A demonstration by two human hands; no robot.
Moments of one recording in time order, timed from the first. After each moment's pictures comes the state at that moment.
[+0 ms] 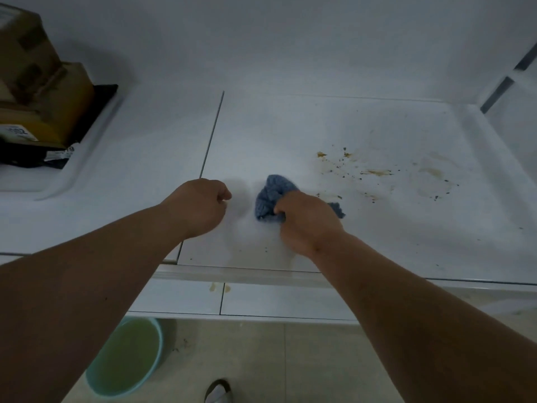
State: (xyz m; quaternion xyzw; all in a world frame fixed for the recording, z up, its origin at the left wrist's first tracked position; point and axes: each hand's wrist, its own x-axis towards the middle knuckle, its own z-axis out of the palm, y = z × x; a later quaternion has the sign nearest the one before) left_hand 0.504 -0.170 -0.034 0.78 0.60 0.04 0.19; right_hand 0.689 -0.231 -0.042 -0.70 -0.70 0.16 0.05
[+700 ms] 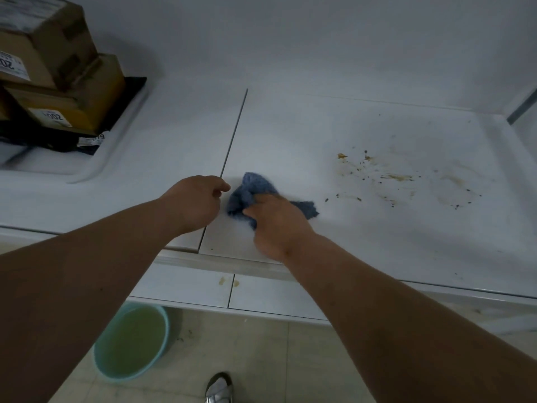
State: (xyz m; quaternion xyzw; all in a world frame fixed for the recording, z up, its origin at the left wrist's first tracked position) left_hand 0.467 -0.175 -0.035 0.75 0.62 0.05 0.21; right_hand 0.627 -0.217 -0.057 -0.59 -0.79 0.17 0.04
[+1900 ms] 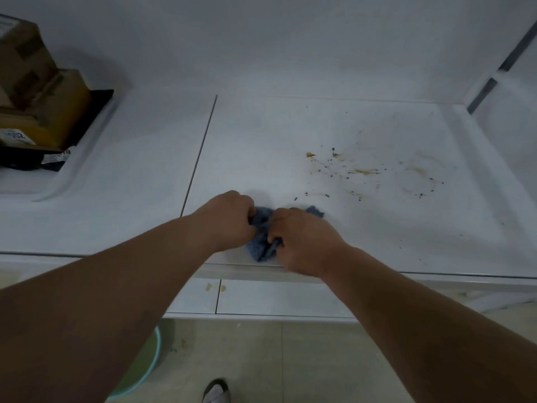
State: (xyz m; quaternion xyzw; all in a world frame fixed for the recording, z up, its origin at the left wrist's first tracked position) left_hand 0.555 -0.197 -0.035 0.84 0.51 -0.02 0.19; right_hand 0.710 -0.260 -0.050 -0.59 -0.79 0.15 0.03
